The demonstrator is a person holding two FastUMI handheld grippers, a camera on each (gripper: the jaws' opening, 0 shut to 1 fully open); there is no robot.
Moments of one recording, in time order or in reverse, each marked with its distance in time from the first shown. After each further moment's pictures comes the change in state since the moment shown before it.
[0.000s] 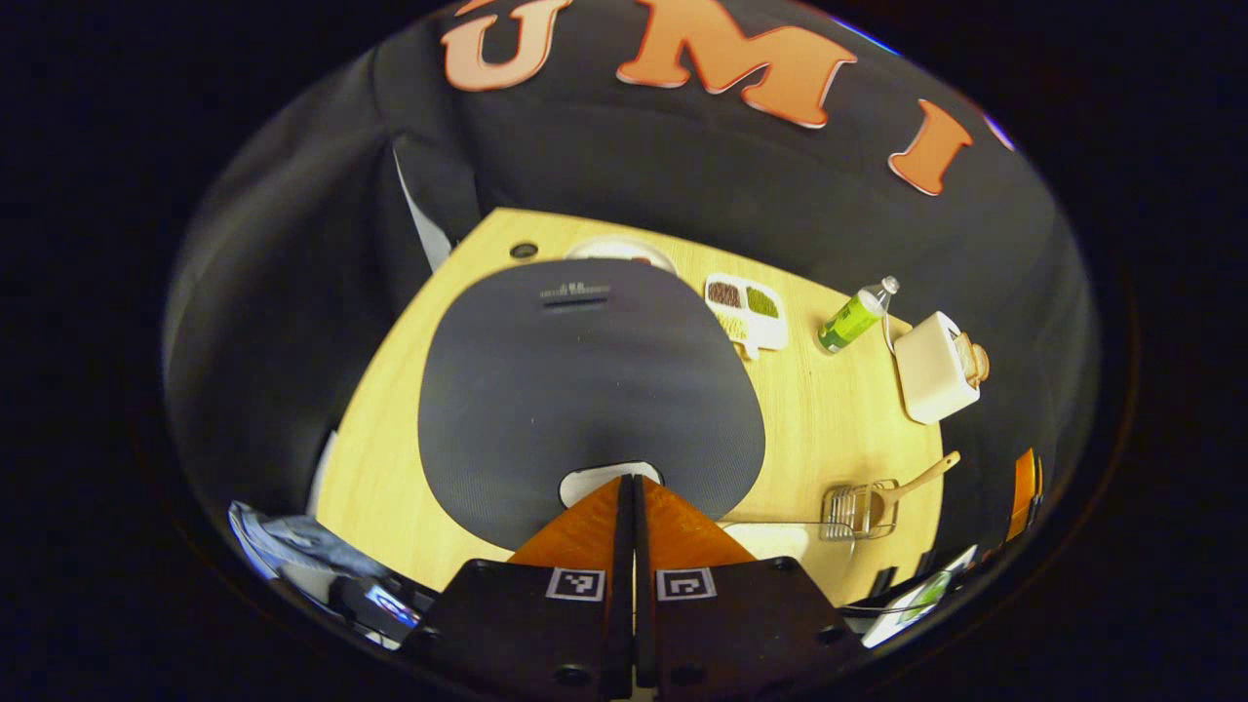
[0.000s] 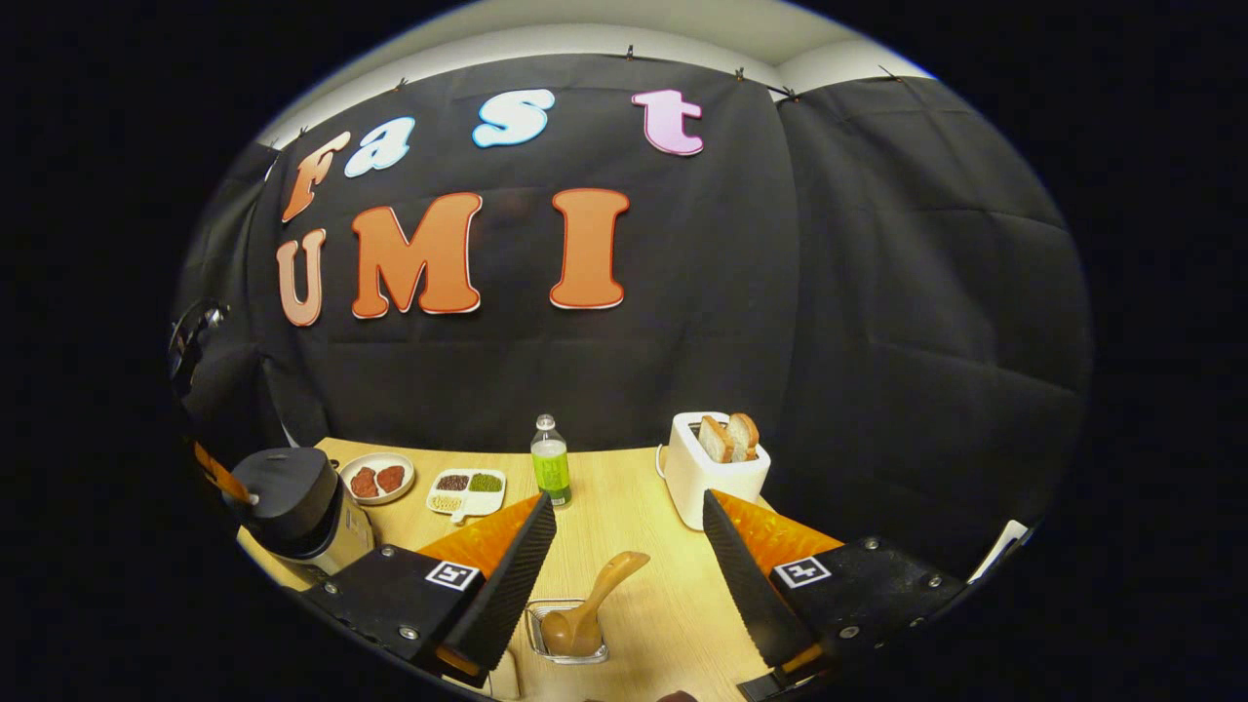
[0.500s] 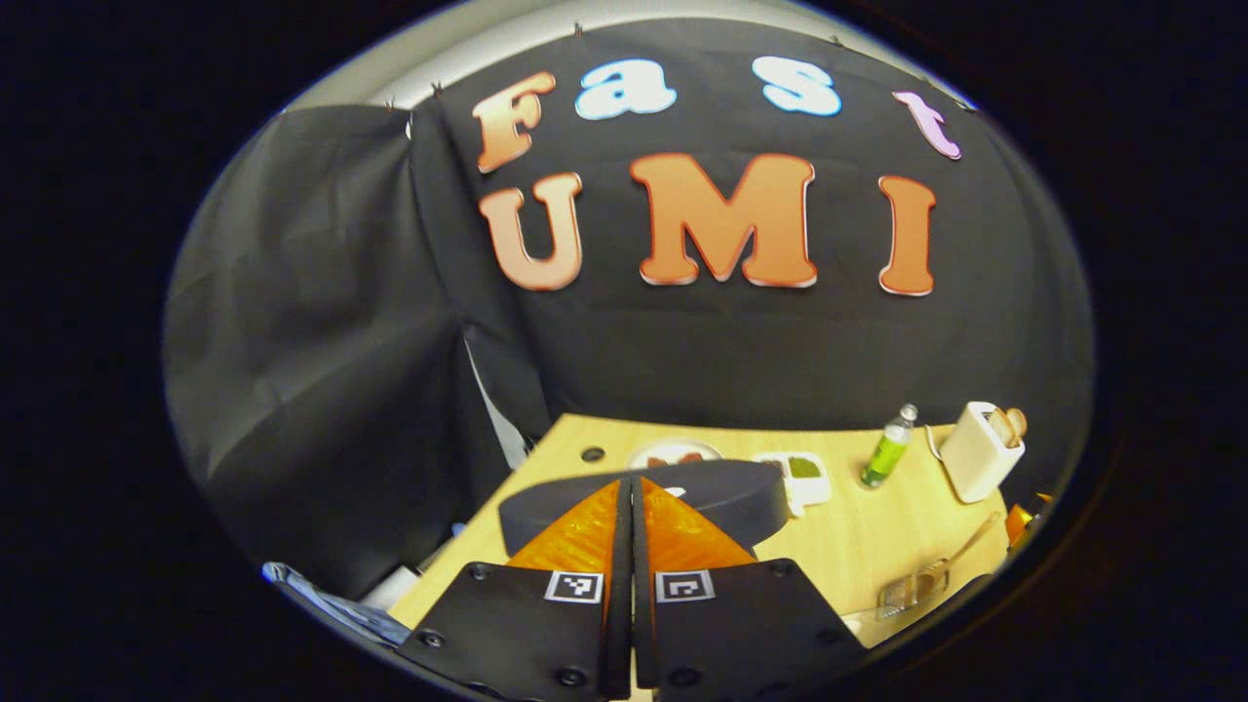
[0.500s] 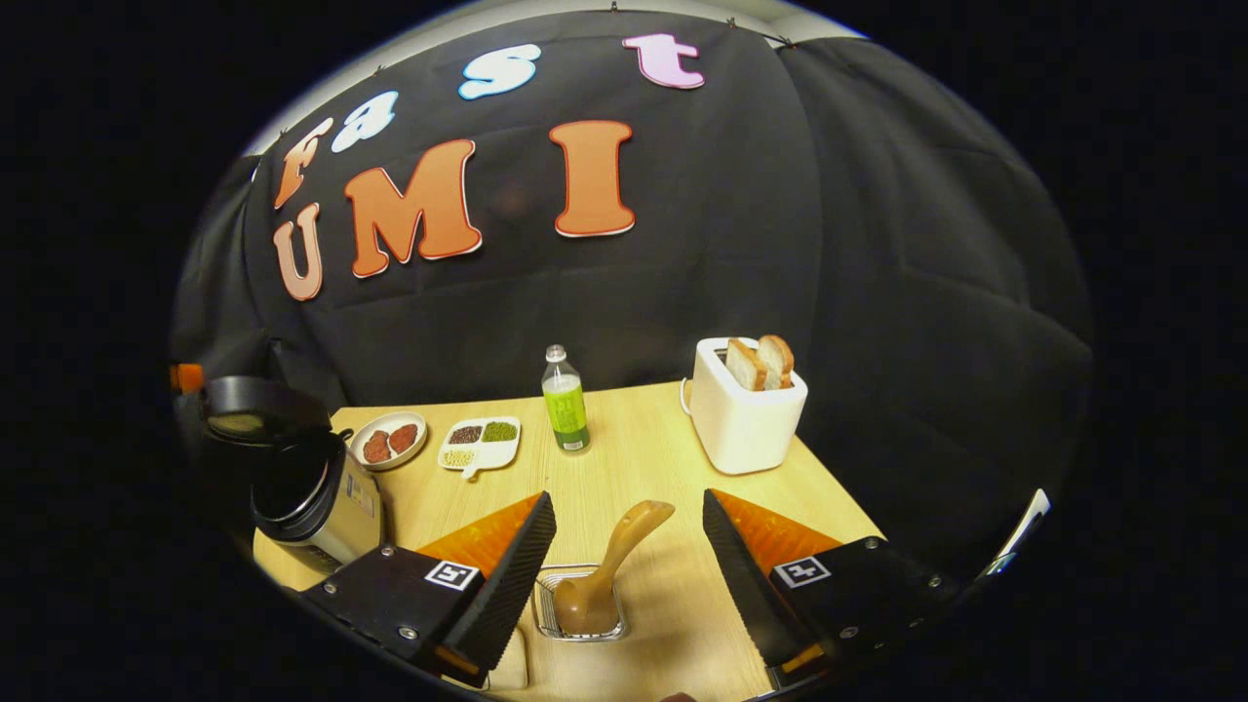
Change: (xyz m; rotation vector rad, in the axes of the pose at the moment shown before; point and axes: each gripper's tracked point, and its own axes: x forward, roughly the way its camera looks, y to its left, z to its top) left arm -0.100 0.028 0.114 0.085 -0.639 0.252; right arm 0.031 0.007 -0.066 0.067 0.203 0.069
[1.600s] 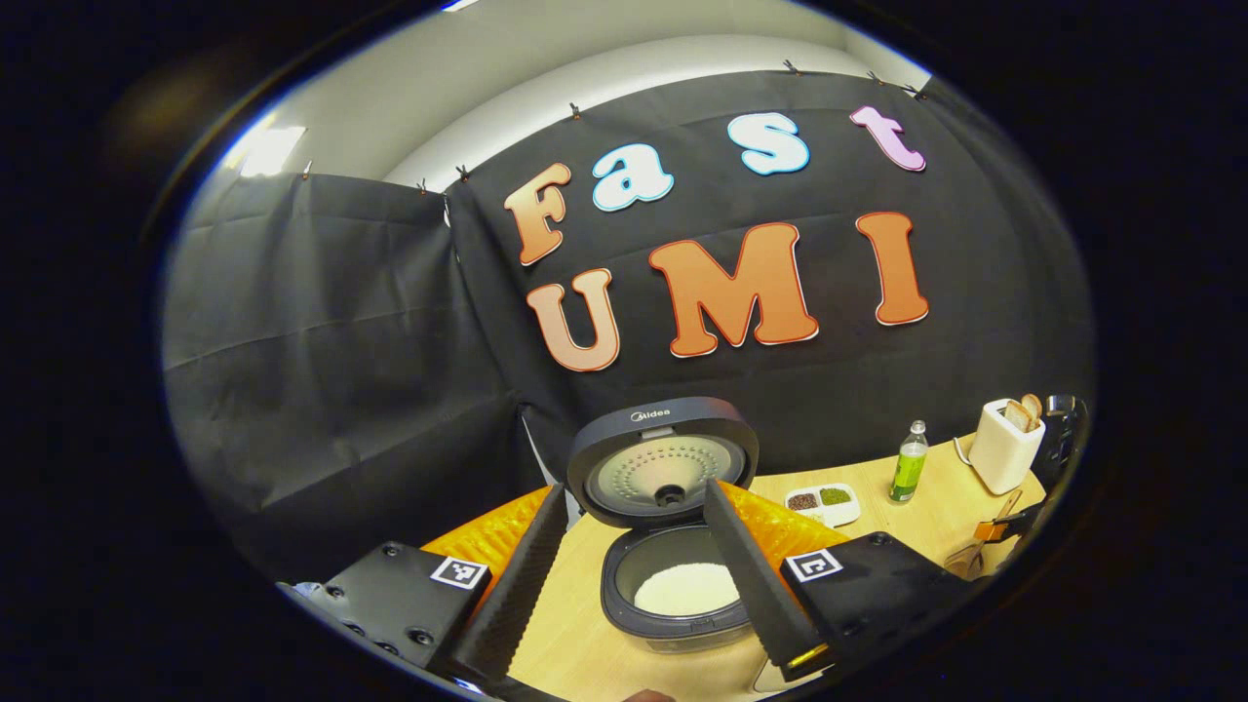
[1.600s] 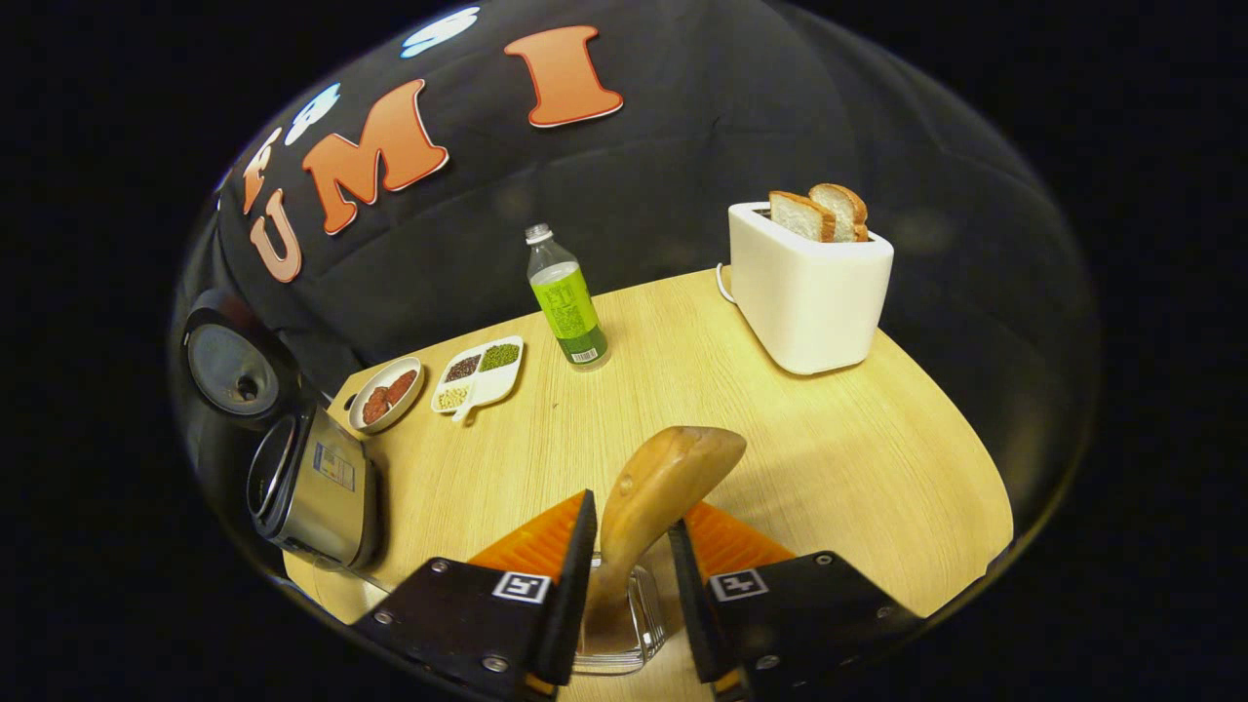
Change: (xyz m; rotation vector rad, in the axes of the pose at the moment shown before) left arm -0.100 -0.003 0.000 0.065 -0.161 0.088; right arm 0.089 0.017 -0.087 0.128 0.242 0.107
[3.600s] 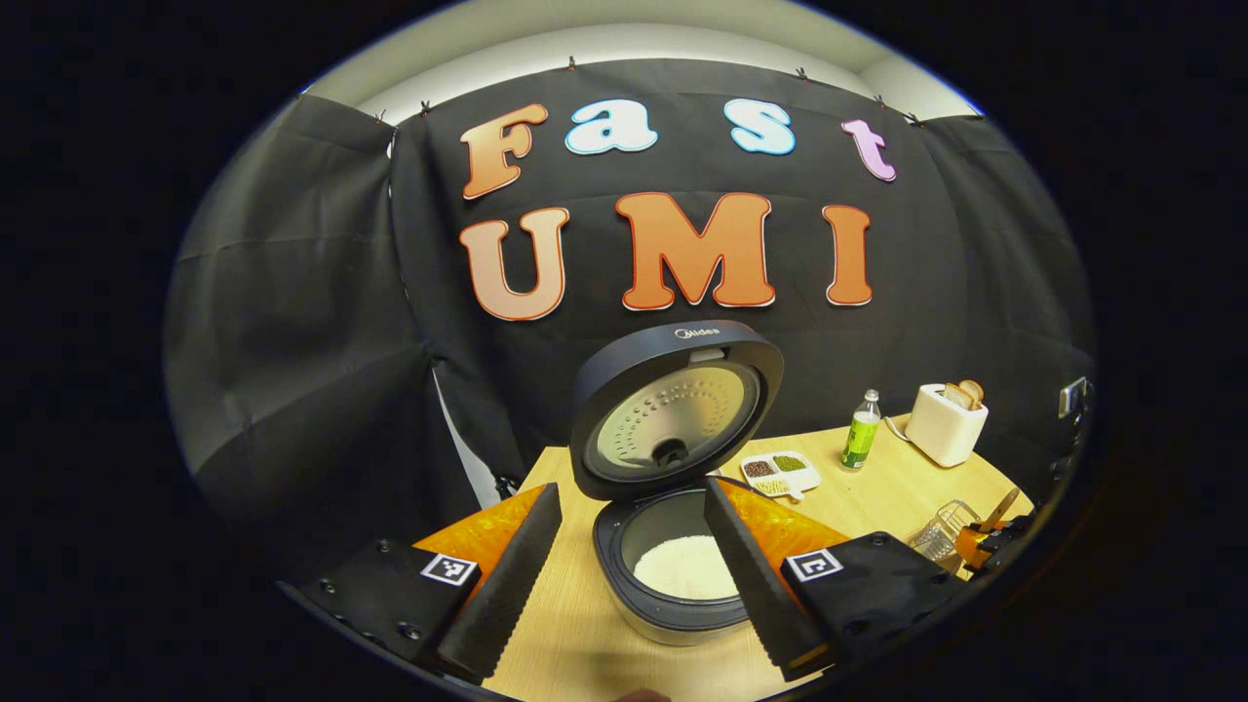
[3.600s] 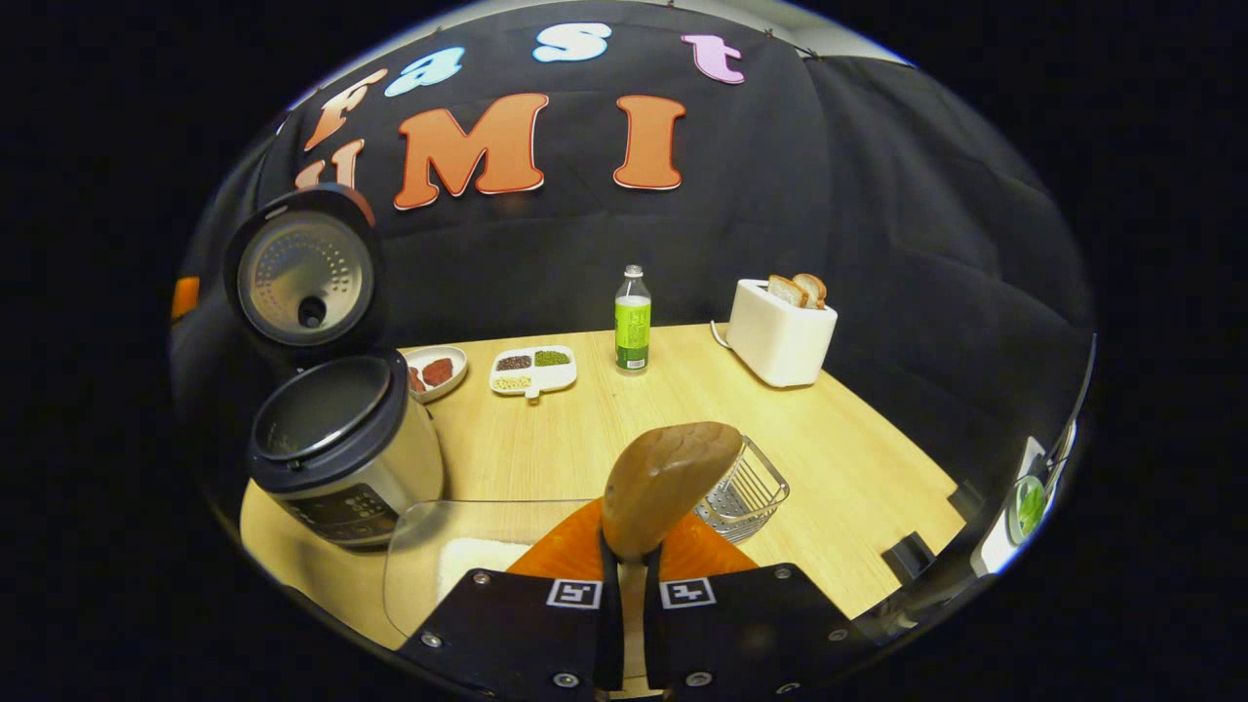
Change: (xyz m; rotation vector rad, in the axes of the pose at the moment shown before) left arm 0.080 0.065 -0.086 -0.080 0.079 -0.351; right arm -0.128 0.135 -0.079 -0.207 -0.246 -0.274
